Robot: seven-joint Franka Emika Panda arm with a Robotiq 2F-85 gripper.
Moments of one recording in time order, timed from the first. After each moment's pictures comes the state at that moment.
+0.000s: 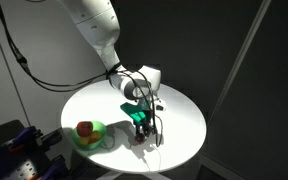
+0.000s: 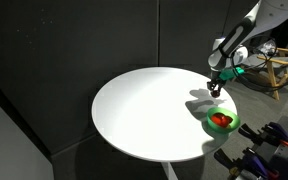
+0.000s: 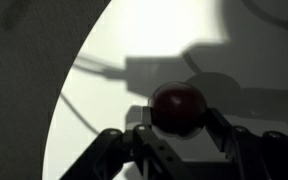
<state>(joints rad) -0.23 0.66 -0.17 -2.00 -0.02 2.55 -0.06</state>
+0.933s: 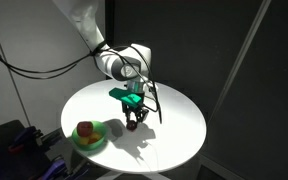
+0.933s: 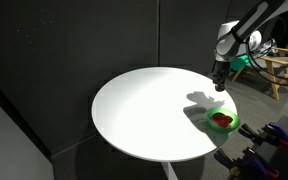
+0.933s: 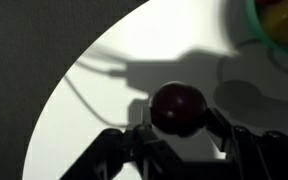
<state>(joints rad) -0.20 0.38 -0.15 -2.21 -0.09 2.50 -0.24</state>
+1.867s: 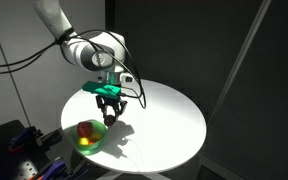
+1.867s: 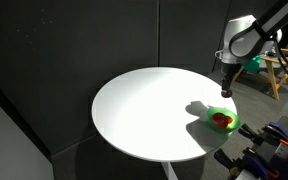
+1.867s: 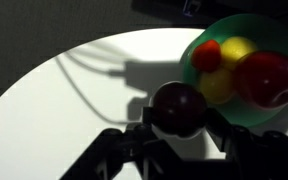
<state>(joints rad) -0.15 0.12 -0.11 -2.50 -0.17 2.52 -0.37</state>
